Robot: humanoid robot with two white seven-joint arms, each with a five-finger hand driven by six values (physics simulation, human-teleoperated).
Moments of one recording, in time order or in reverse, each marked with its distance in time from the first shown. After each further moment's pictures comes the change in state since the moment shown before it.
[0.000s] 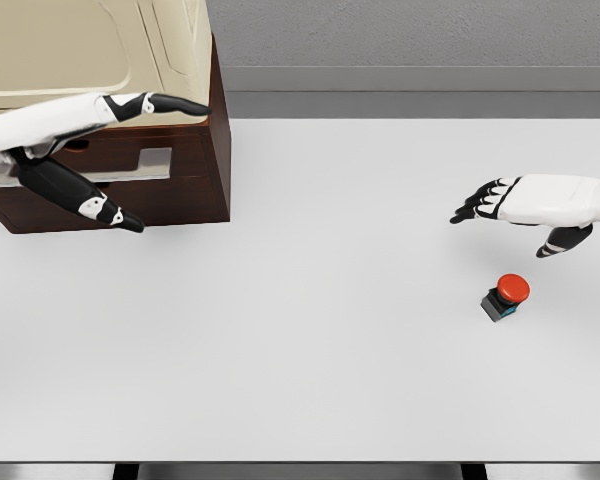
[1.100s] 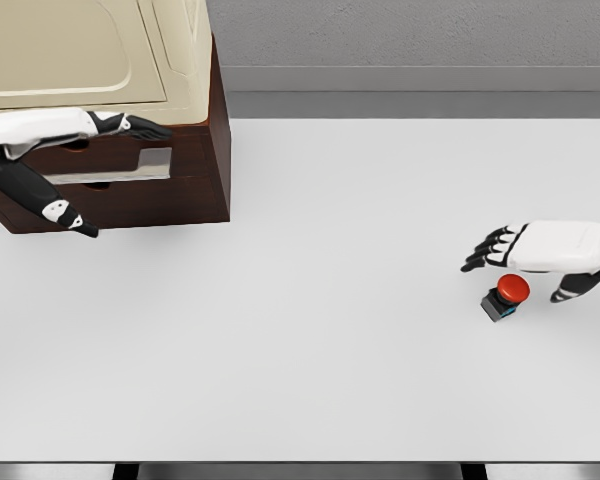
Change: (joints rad) left arm -0.314 0.195 -0.375 0.000 0.014 0.238 0.000; right arm 0.126 -0.085 -0.009 -0.093 0.000 0.000 0.000
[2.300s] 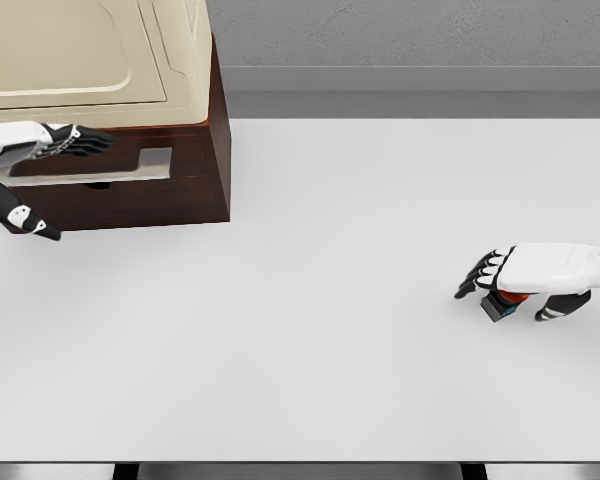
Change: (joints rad) left arm 0.196 0.035 0.169 0.054 -0.011 0.207 0.000; right arm 0.052 0.007 0.007 -0.024 -0.001 0.000 0.000
